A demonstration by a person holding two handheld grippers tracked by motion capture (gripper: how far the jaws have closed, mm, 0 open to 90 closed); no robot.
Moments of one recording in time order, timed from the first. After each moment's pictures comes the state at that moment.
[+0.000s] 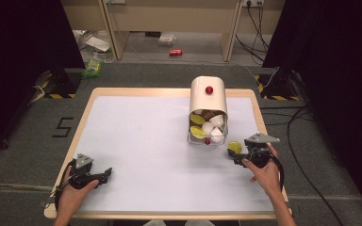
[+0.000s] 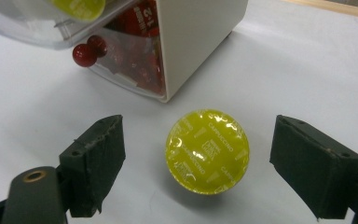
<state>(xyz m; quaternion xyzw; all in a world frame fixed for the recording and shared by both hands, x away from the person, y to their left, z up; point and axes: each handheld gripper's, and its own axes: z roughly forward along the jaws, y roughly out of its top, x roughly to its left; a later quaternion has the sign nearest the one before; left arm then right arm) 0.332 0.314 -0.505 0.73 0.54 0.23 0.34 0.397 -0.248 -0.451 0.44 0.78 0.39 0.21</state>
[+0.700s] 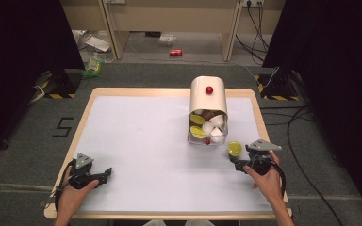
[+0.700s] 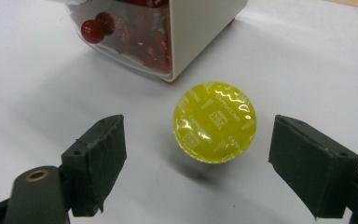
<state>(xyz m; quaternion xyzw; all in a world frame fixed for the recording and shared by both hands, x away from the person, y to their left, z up) 0.332 0.314 -0.505 0.73 0.54 0.23 0.34 0.379 -0.252 -0.460 0.44 0.78 0.39 0.21</state>
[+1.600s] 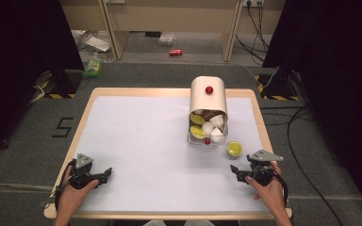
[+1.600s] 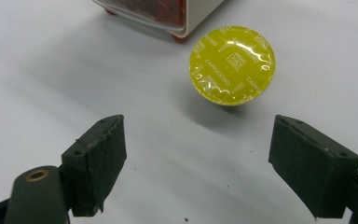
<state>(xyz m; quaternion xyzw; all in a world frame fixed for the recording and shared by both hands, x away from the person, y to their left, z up) 0.332 0.314 -0.505 0.73 0.54 0.23 0.34 0.355 -0.258 -0.478 0.44 0.79 0.38 0.20</state>
